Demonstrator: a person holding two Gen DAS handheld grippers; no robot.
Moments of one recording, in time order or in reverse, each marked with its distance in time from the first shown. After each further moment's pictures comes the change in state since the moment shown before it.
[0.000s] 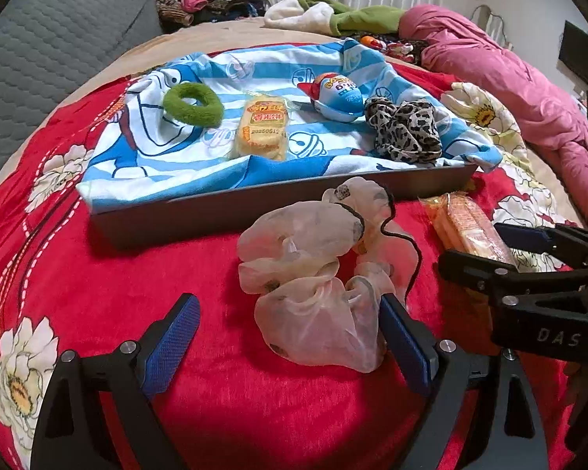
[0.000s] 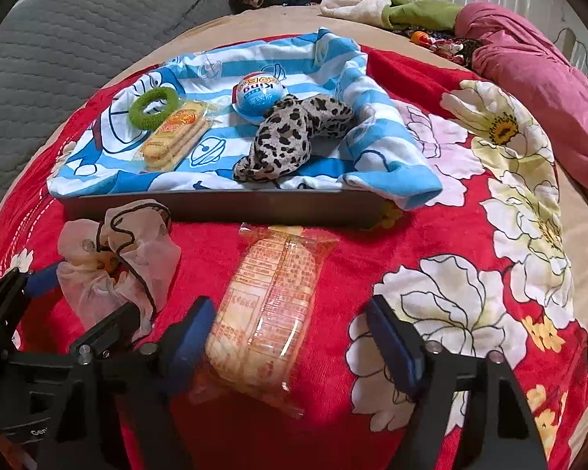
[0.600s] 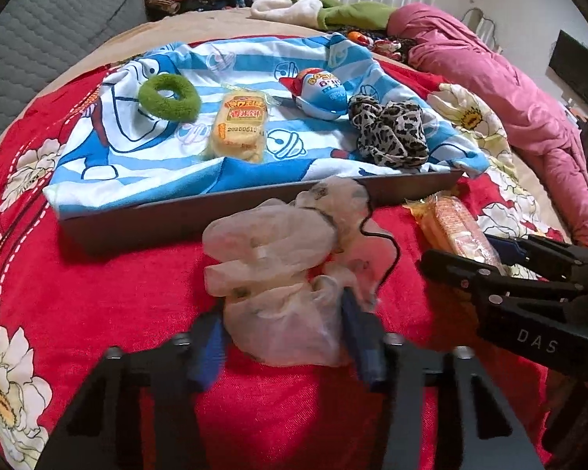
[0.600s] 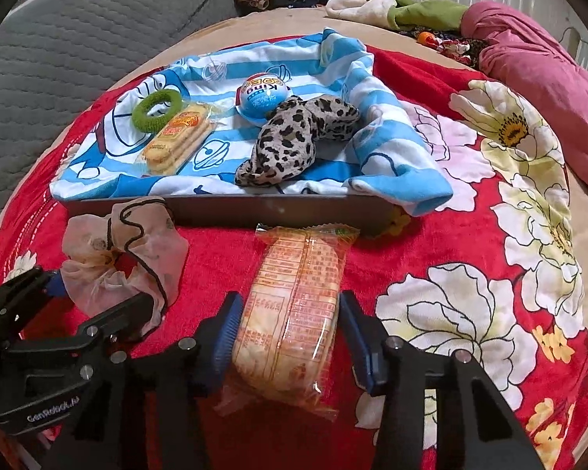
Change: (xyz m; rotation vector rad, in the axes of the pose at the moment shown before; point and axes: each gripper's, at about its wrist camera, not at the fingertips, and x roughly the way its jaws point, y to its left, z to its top) left arm 0.007 -0.002 0.009 -0.018 0.032 -0.084; right arm 0.002 -0.004 0.001 0.006 -0.021 0.038
